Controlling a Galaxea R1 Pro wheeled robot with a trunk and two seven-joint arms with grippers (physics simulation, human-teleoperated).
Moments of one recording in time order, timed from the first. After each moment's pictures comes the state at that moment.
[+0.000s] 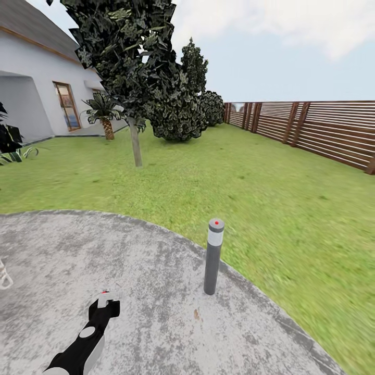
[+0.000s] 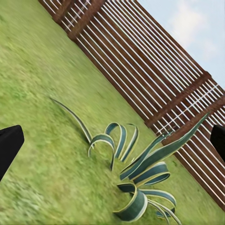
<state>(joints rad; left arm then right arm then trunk) -0.50 0.06 0.06 -0.43 0.02 -0.22 0.08 -0.23 -0.74 -0.28 -0.38 -0.01 -0.42 -0.42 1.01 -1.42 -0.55</state>
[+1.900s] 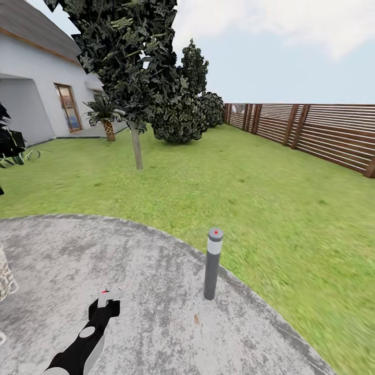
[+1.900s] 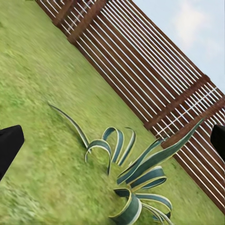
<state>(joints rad) -0.50 0.06 0.06 -0.43 0.02 -0.23 0.08 -0.23 -0.73 -0.28 -0.39 -0.01 -0.42 -0.43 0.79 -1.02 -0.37</state>
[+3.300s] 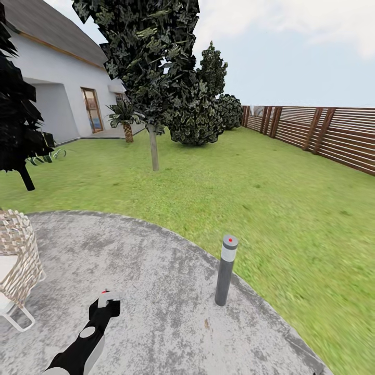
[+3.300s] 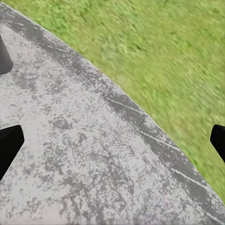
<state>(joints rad) -0.50 0.06 0.05 -0.43 0.02 -0.23 0.08 -0.23 -0.26 -0.28 -0.26 0.00 -0.42 0.01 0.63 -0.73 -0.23</state>
